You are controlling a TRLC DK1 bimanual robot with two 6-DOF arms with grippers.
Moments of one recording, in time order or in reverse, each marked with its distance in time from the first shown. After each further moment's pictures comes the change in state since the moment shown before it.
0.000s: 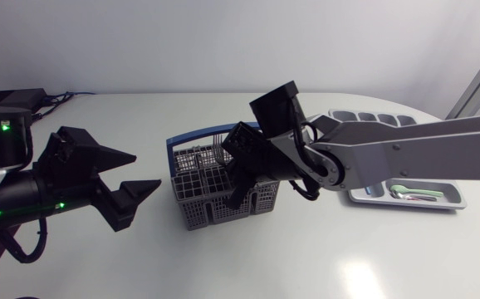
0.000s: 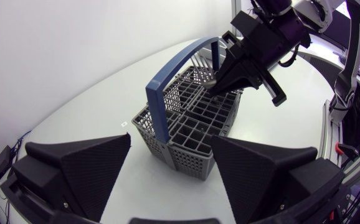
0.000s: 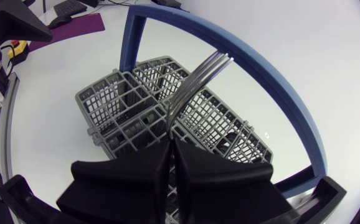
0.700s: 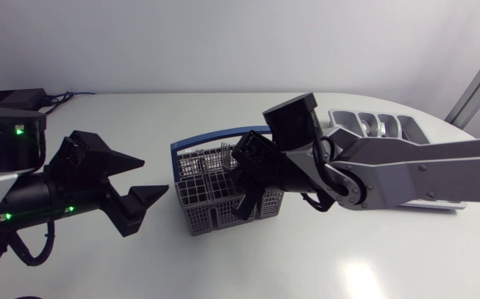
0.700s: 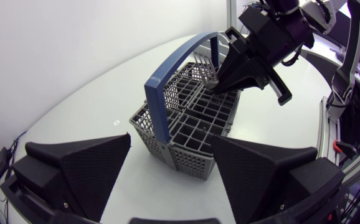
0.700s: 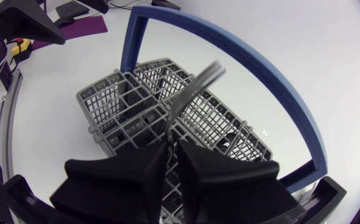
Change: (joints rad) left arm -0.062 0.023 0.000 0.000 -0.034 -0.018; right arm 0.000 -0.082 -0.118 0.074 0.000 -0.002
